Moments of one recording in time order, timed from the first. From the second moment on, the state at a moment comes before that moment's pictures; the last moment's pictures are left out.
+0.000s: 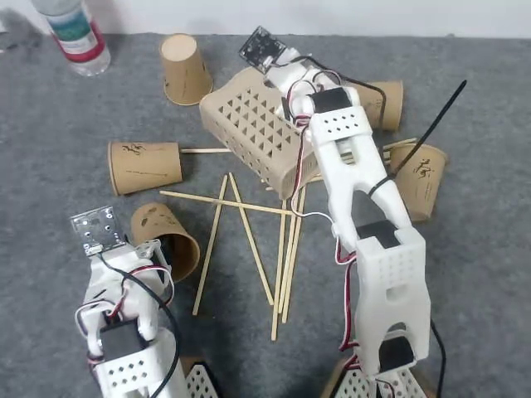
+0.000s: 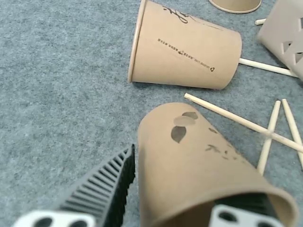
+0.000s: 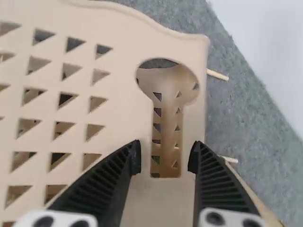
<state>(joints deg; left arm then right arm) -23.5 -103.2 96.7 61.4 7.9 -19.8 36.4 -34.5 53.5 35.5</state>
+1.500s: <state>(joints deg) -23.5 -103.2 96.7 61.4 7.9 -15.1 28.7 -35.8 87.2 45.4</state>
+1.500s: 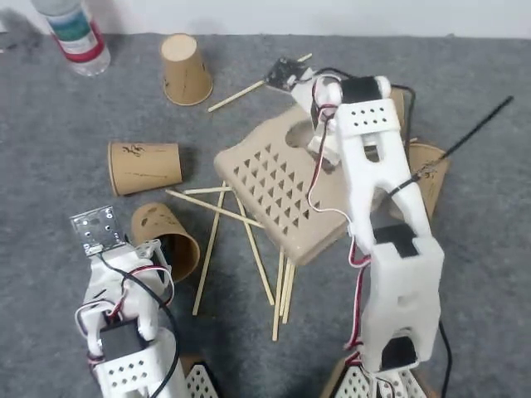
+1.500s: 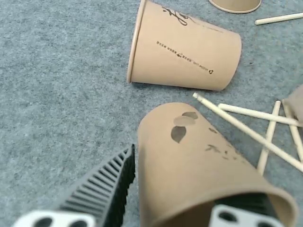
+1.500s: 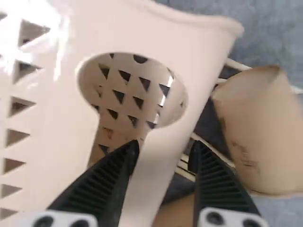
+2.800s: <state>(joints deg) -23.5 -103.2 96.7 61.4 7.9 -14.5 -1.7 -11.7 100.7 41.6</state>
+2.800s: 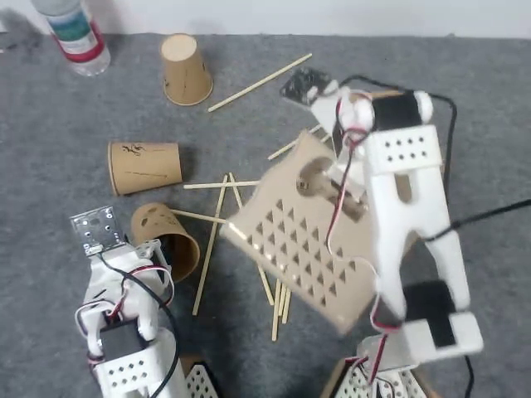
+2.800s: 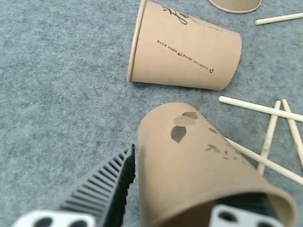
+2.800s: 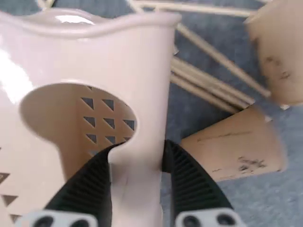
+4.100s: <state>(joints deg) -23.5 -103.2 82.8 64.9 -2.3 -16.4 -86.8 65.7 50.9 21.1</state>
